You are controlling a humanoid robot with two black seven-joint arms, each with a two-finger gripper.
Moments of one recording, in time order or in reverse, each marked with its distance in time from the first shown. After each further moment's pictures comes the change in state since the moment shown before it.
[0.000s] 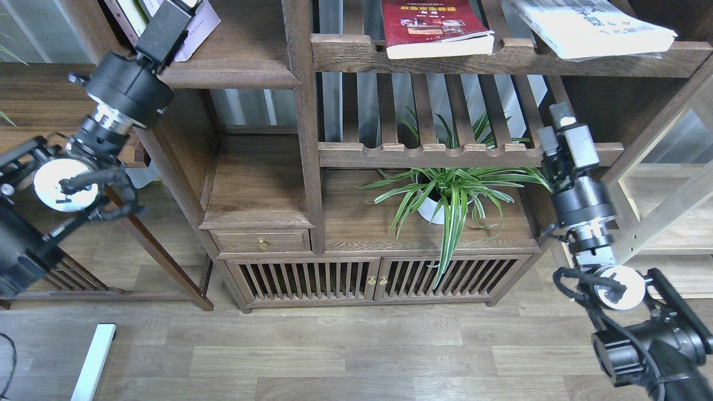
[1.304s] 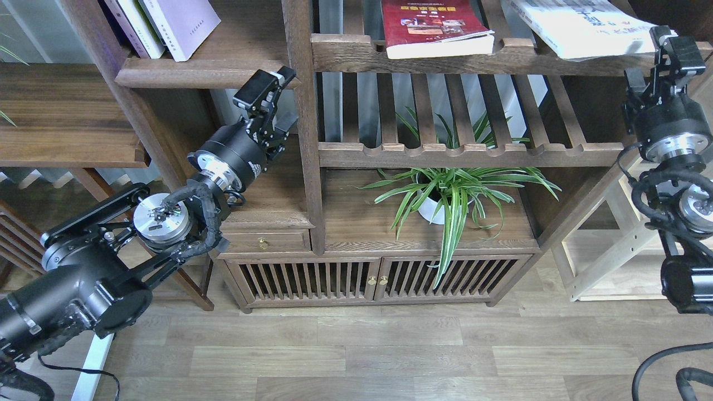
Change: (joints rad) left arm 0.089 -0.258 -0.021 -0.055 -0.482 0.404 0.165; right arm 0.206 -0.220 0.030 -0.001 0.344 -0.446 -0.023
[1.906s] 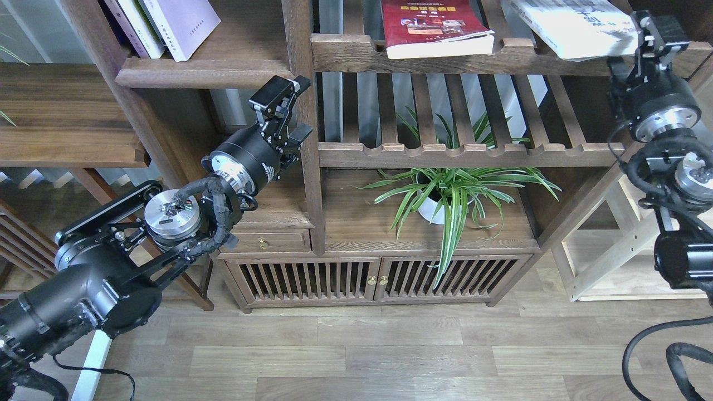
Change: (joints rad) left arm 0.002 -0.025 -0.028 -0.017 -0.046 0.086 0.002; right arm 0.096 0.018 -0.026 0.000 0.009 -0.163 -0.014
